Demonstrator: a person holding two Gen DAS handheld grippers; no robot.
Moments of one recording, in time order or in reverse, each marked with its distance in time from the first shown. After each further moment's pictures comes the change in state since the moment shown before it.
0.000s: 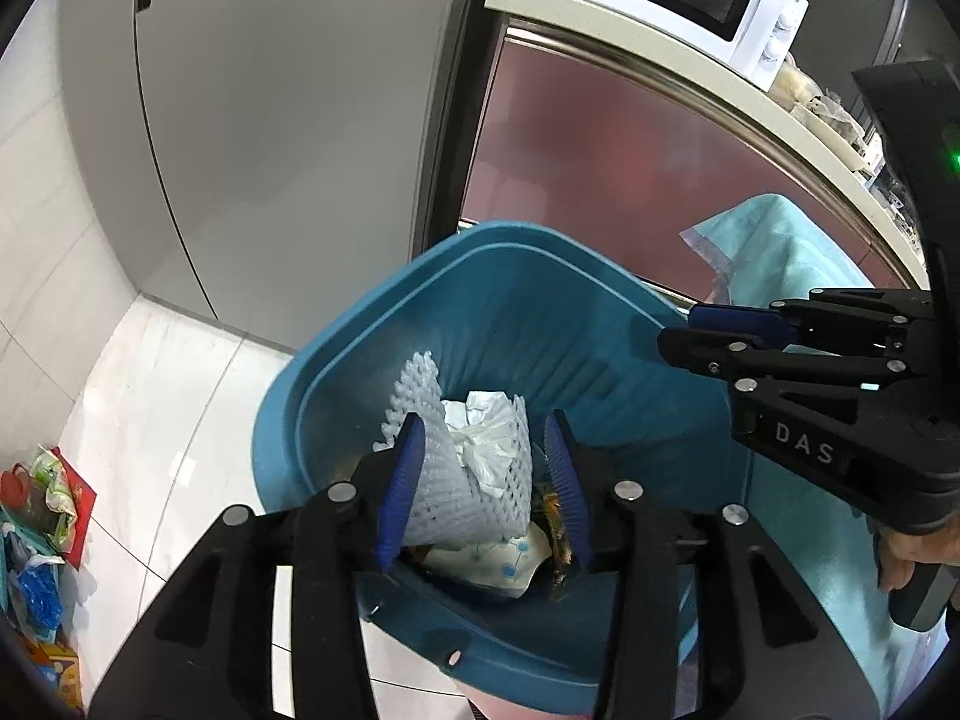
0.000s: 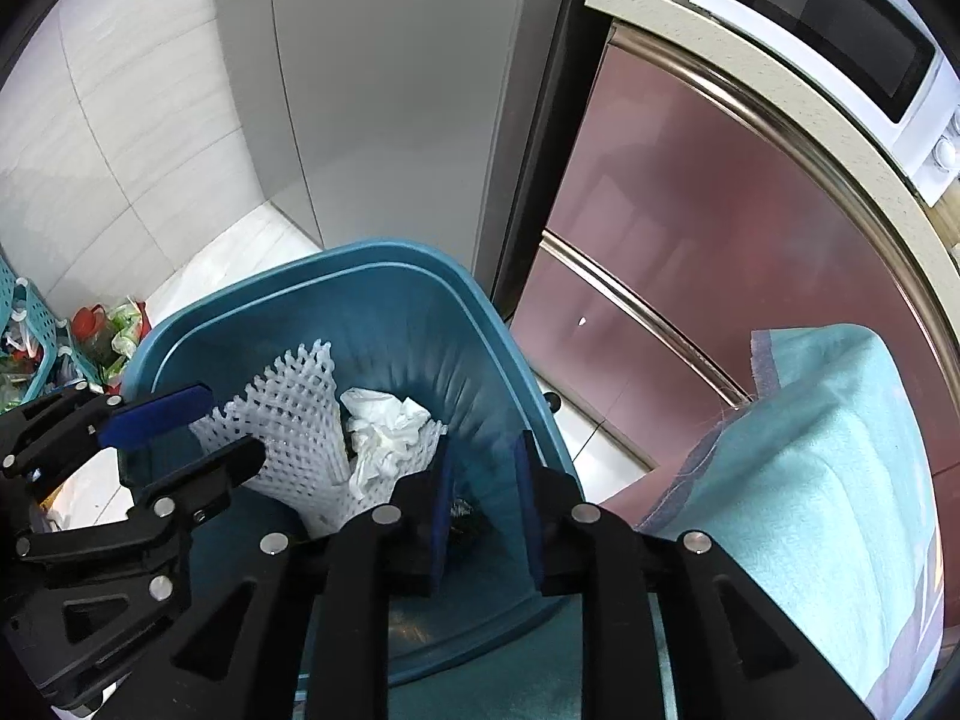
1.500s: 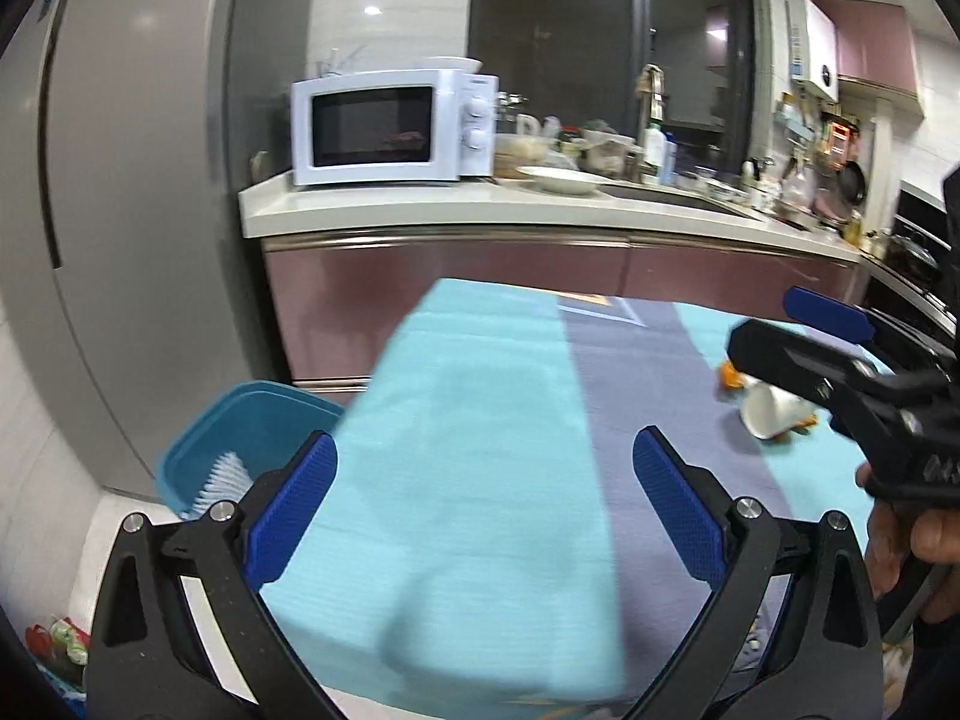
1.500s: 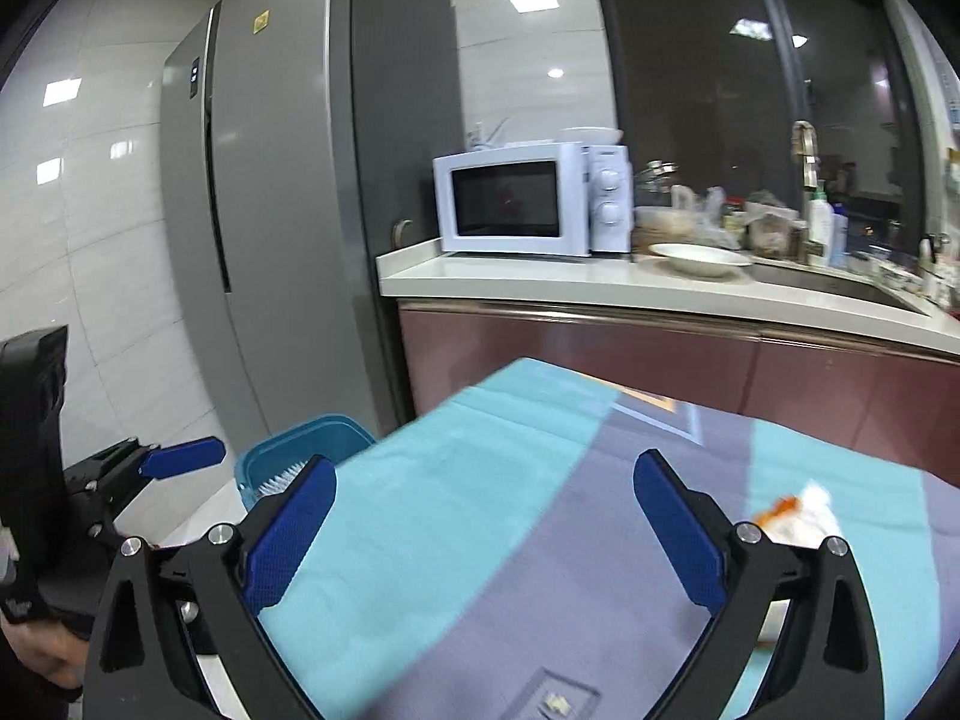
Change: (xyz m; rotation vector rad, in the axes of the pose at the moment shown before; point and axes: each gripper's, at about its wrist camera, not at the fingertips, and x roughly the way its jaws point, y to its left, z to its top) left arm -0.239 -0.247 -0.135 0.370 -0.337 -0.191; right arm -0.284 -0.096 -0.277 0.379 -0.661 -0.124
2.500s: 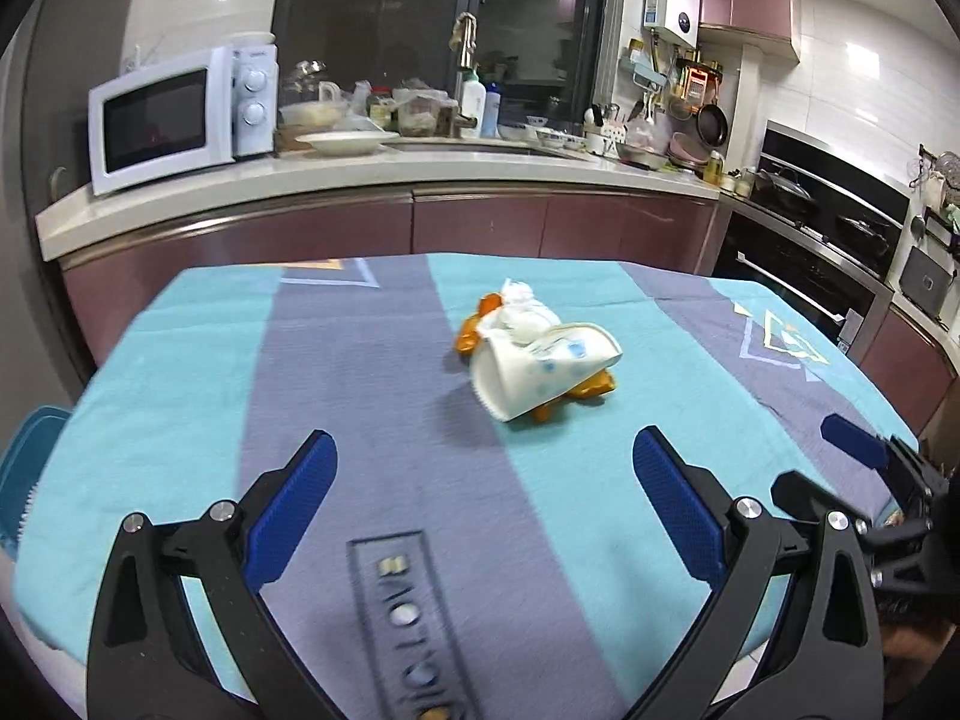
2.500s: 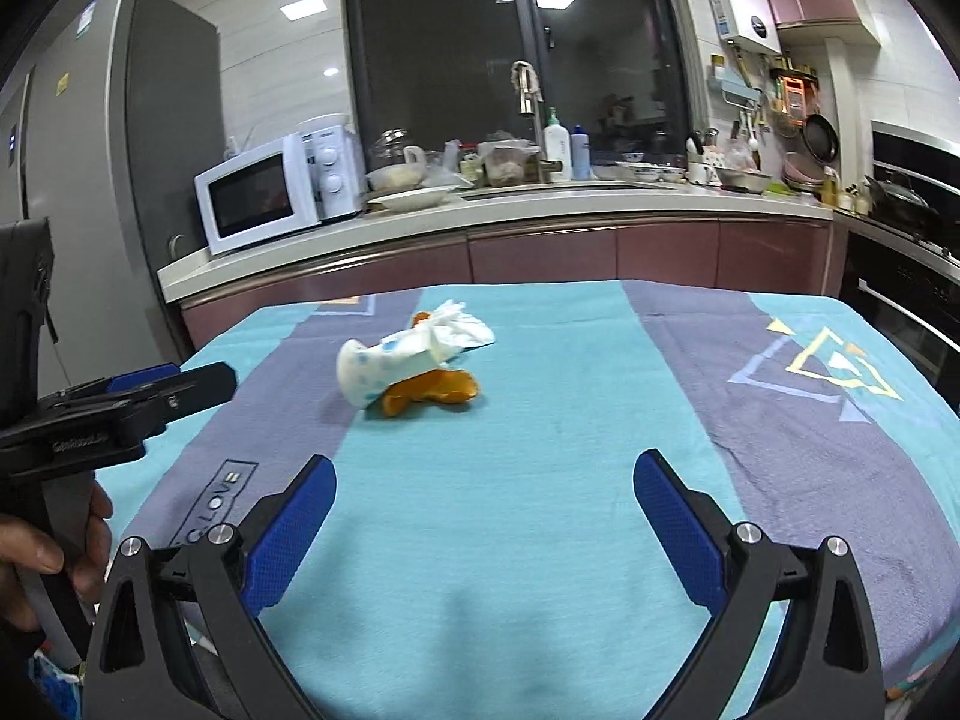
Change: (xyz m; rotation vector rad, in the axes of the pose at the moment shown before) left arm 0.065 -0.195 -0.011 0.133 0.090 -0.349; right arm -0.130 -0.139 -0.137 0.271 0.024 -0.445
